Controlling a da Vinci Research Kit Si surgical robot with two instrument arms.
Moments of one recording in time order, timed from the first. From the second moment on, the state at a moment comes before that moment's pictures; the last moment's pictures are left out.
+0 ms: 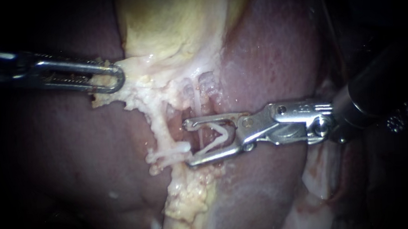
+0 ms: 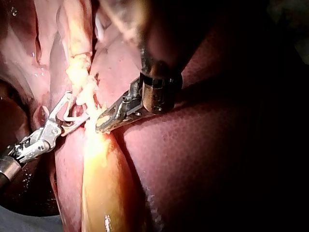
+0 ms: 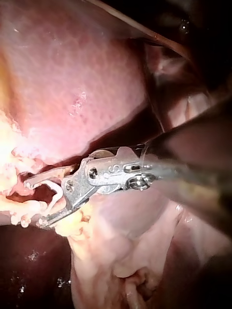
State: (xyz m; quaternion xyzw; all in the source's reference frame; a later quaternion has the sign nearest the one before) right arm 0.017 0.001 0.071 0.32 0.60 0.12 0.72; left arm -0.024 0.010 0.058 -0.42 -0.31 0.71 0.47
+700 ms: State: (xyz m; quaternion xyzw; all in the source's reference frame) right arm 0.023 0.002 0.072 0.34 0.62 0.13 0.70; left arm -0.025 0.009 0.058 -0.42 -0.31 0.71 0.47
